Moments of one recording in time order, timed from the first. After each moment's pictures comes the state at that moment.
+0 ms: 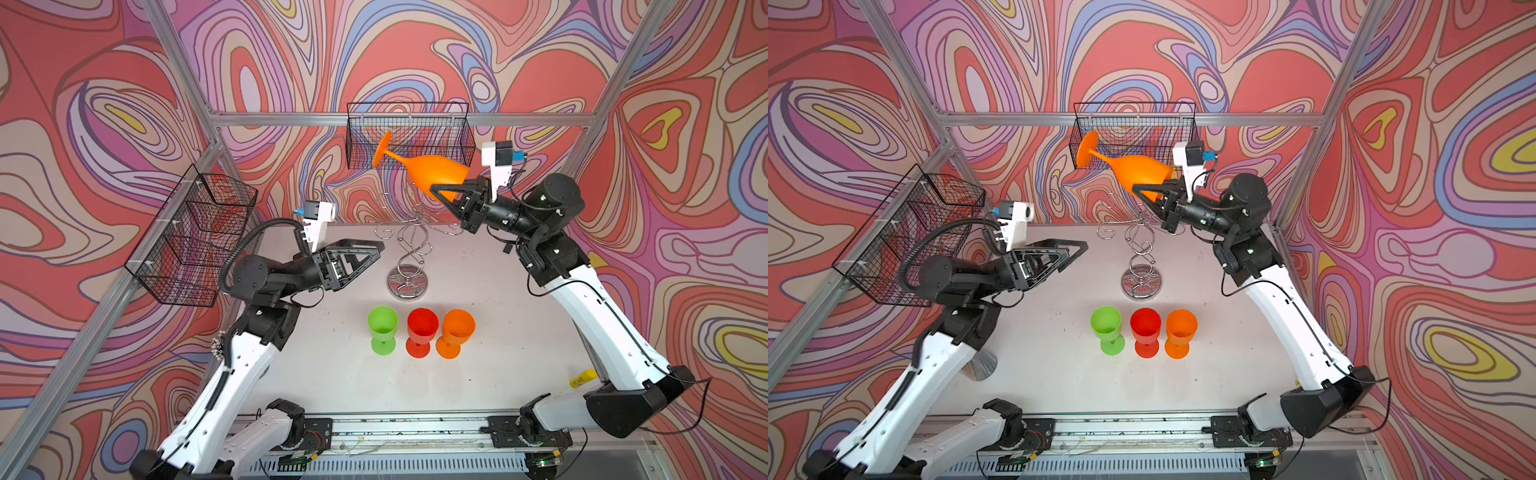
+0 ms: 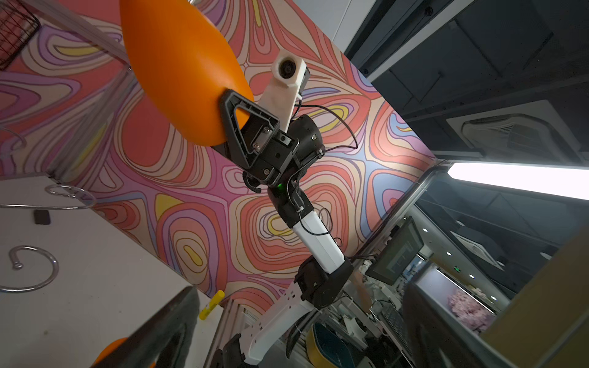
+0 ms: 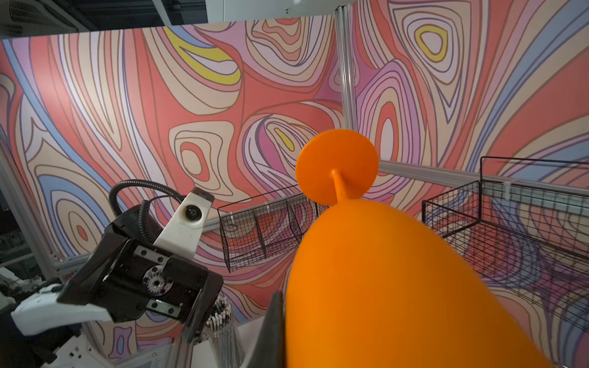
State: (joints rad) left arm -0.35 0.94 1.15 0.27 0.96 -1.06; right arm 0.46 1.45 1.78 -0.11 -0.76 0.29
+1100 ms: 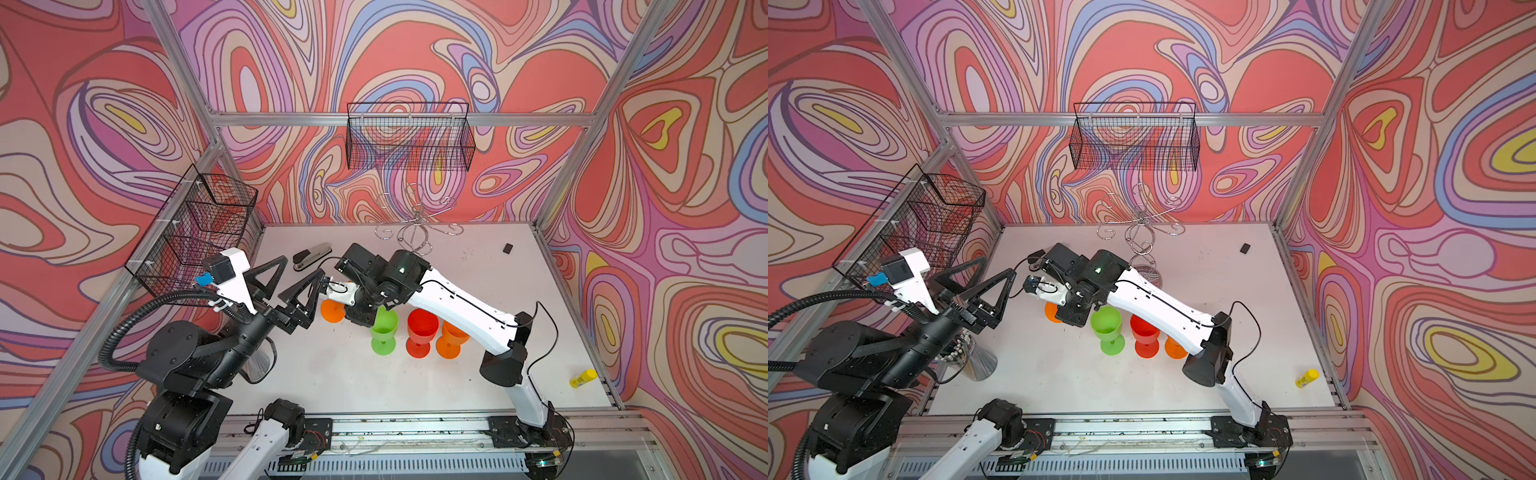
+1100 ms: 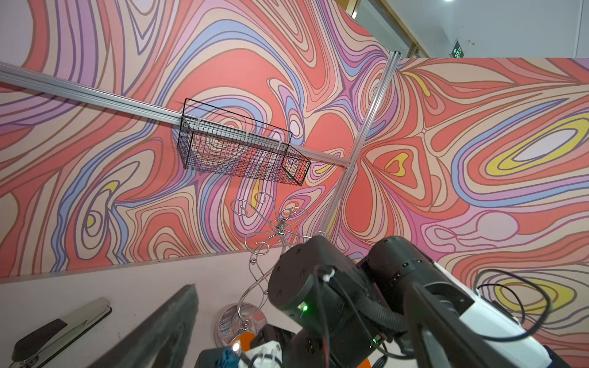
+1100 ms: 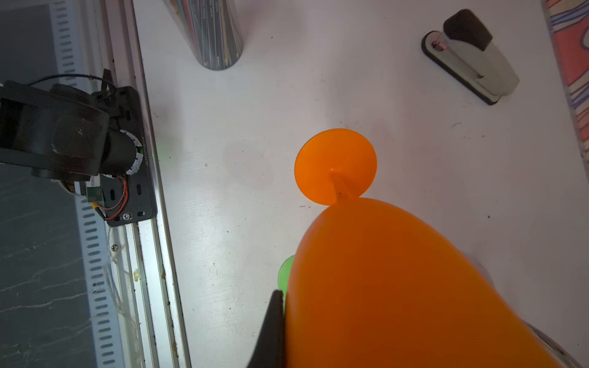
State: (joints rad) left arm -0.35 0.57 1.24 -0.50 0.19 -0.40; right arm 1.08 2.17 2.45 -1.35 -0.11 -0.28
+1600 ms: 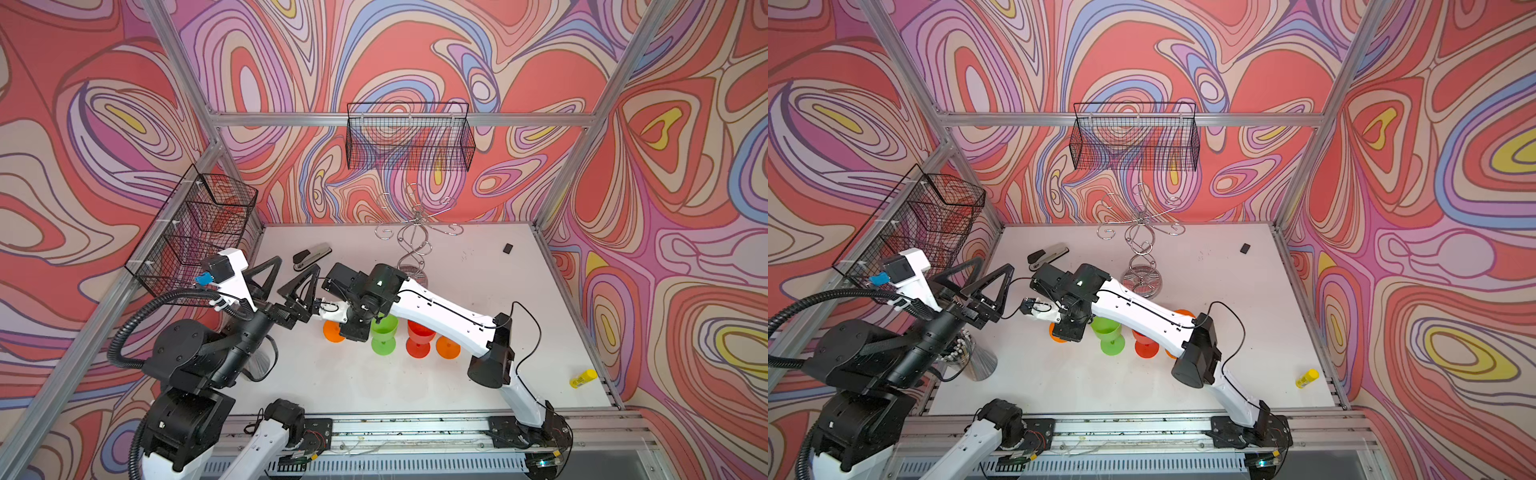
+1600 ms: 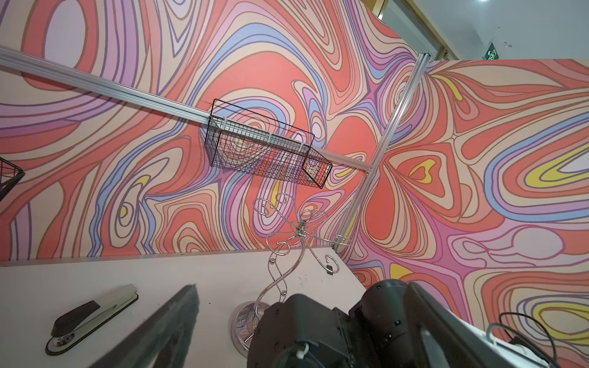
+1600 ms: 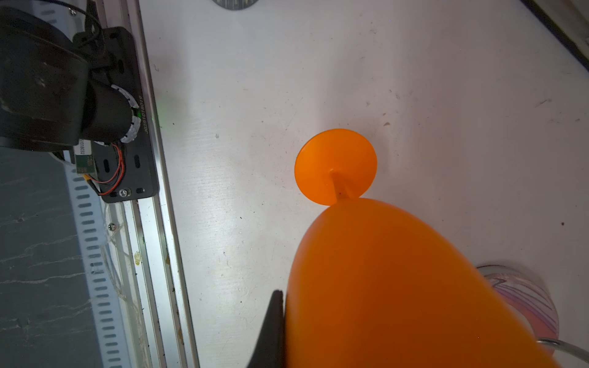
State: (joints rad) left arm -0.35 0.57 1.22 -0.50 0.10 -0.40; right arm 1.12 2.26 2.44 -1.38 -0.11 -0.29
